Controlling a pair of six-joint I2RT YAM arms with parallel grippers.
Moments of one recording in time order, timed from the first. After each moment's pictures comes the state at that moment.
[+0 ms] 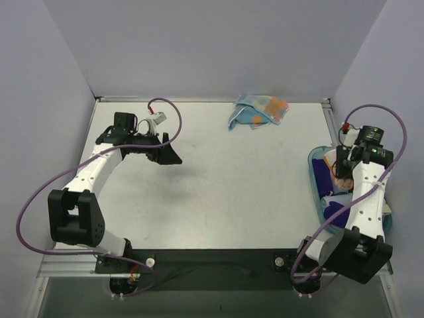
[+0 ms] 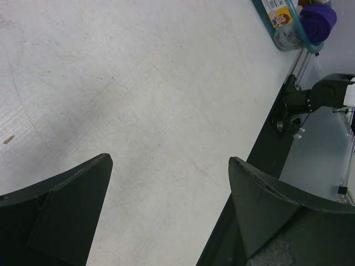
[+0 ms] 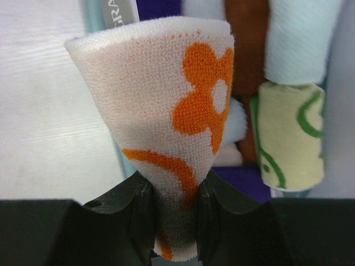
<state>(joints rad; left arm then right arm) -0.12 1.50 1.17 -0.59 0.95 0.07 -0.35 1.19 1.19 -1.01 0.03 -0.30</state>
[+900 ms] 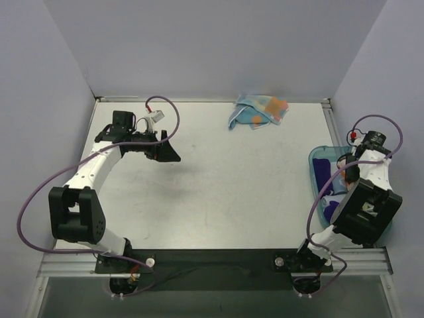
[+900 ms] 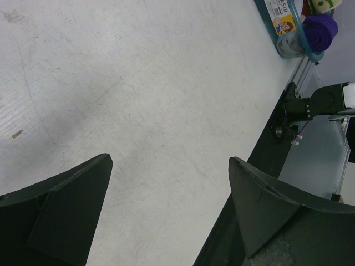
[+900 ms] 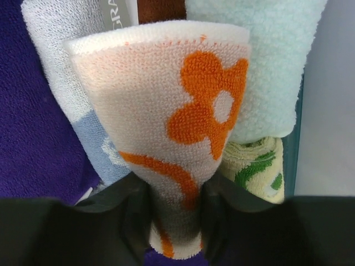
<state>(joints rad) -0.10 1.53 1.20 -0.60 0.93 0.04 -0.56 1.56 1.11 -0.69 0.17 -0.43</state>
